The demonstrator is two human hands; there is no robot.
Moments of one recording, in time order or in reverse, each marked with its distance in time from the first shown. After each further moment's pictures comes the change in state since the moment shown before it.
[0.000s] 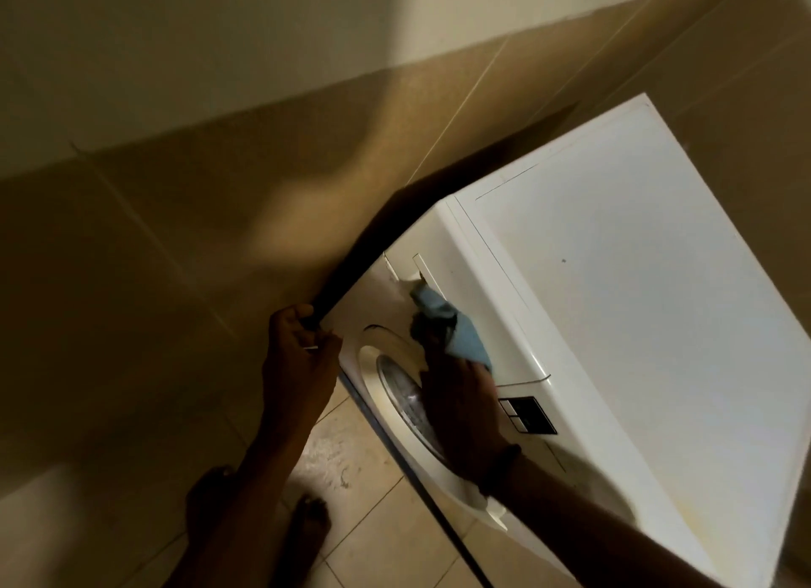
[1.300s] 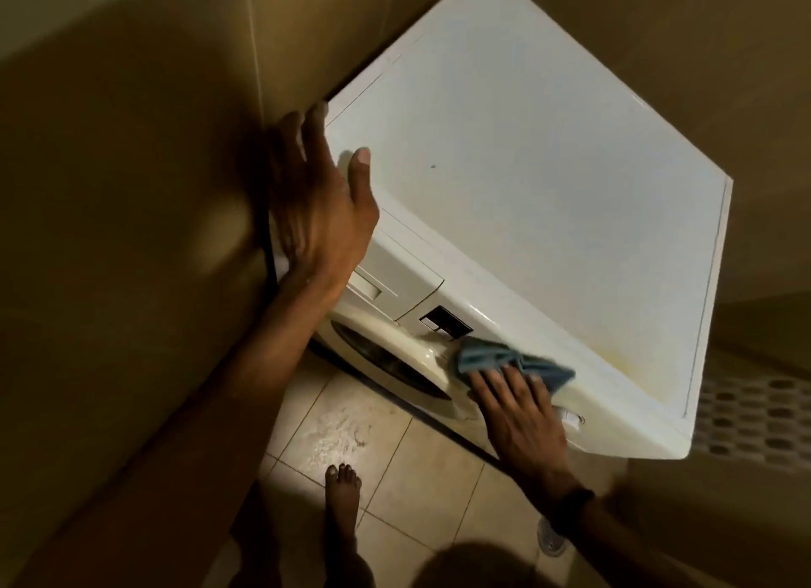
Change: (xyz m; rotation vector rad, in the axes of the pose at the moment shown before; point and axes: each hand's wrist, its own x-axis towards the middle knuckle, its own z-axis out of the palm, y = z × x) left_hand -0.004 0.113 0.138 0.609 0.072 0.943; right_hand -0.186 0.107 0.037 -0.381 0.338 0.126
